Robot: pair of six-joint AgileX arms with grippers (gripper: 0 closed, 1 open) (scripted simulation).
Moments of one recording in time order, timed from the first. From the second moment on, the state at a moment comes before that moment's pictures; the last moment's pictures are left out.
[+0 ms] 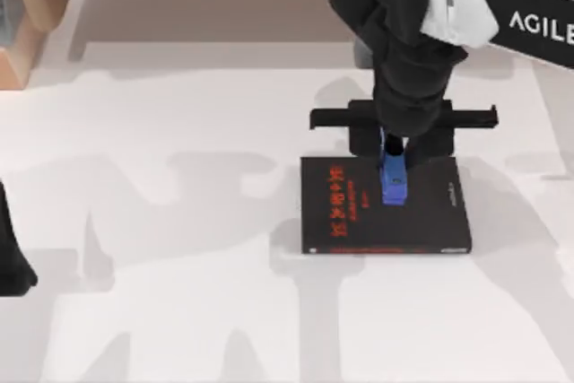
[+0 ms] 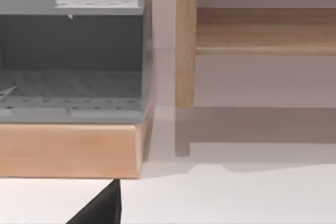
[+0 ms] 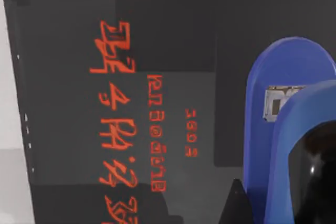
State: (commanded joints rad) left arm 0.00 0.00 0.00 0.00 0.00 0.00; right arm 0.57 2.13 1.73 -1.09 0.07 0.60
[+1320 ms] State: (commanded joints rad) left arm 0.00 0.00 0.00 0.00 0.00 0.00; right arm 0.57 2.17 1.66 -0.99 0.07 0.59
